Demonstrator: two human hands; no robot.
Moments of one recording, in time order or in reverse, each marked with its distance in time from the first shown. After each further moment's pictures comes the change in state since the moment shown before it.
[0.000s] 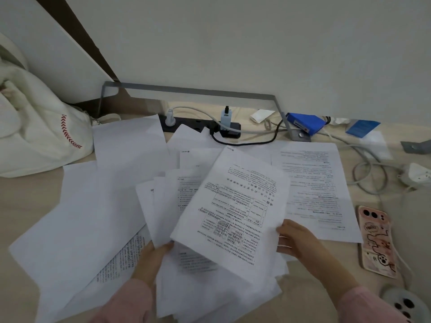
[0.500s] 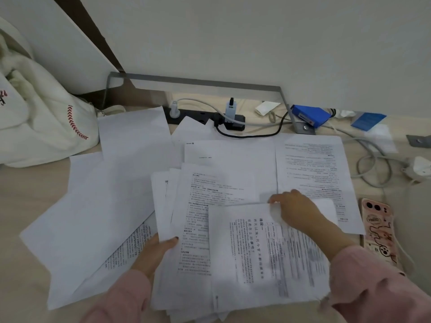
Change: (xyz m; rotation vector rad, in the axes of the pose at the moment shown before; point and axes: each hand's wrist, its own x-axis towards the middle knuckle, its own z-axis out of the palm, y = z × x) left_hand -0.006 0.000 -0.015 0.060 -0.113 -0.078; right_hand 0.017 -0.046 0.020 -1.453 0.140 -0.282
